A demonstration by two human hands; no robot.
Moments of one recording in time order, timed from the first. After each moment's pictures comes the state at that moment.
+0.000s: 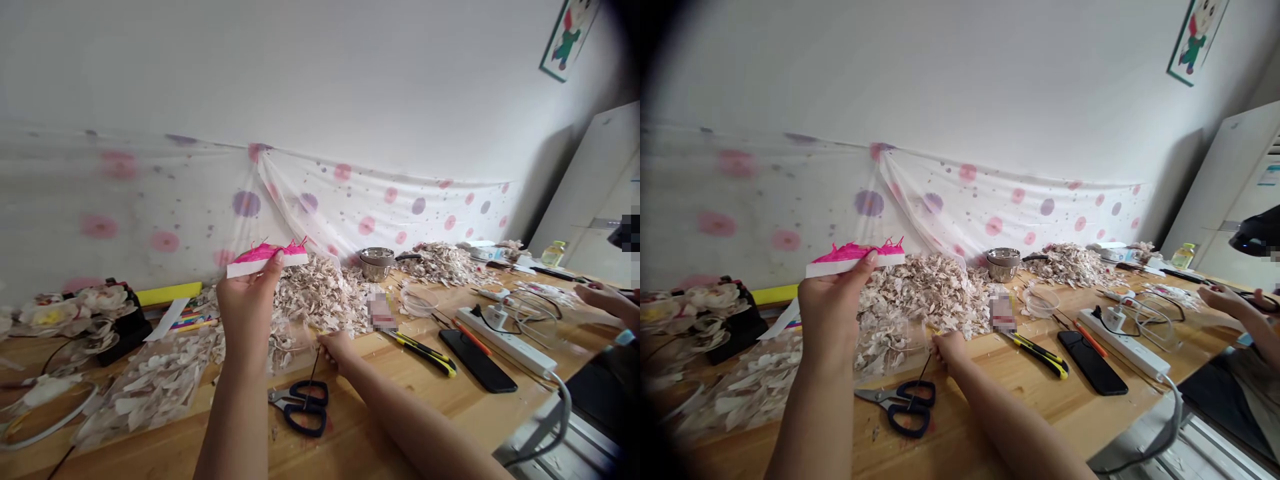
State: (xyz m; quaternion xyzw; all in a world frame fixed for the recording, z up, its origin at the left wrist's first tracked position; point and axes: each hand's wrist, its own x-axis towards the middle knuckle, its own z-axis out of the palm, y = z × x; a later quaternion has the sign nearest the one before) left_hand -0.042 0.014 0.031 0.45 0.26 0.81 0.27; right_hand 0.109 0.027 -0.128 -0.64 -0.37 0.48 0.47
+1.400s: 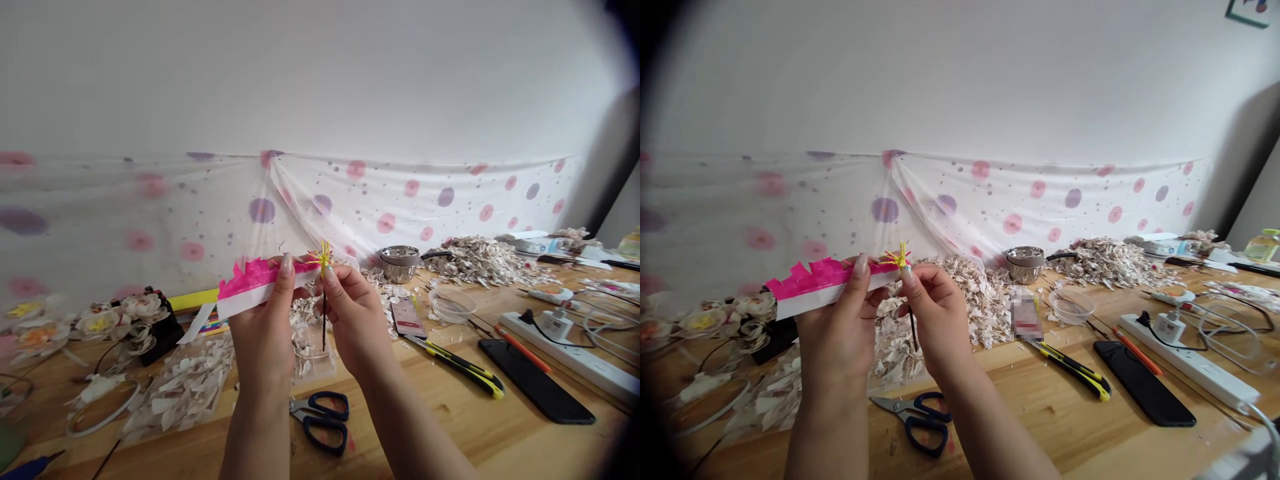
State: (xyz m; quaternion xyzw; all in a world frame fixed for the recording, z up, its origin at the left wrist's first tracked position) left_hand -0.023 -0.023 0.046 0.43 0.19 0.81 0.36; right_hand 0.057 -0.028 0.033 -0.18 -0.44 0.47 0.74
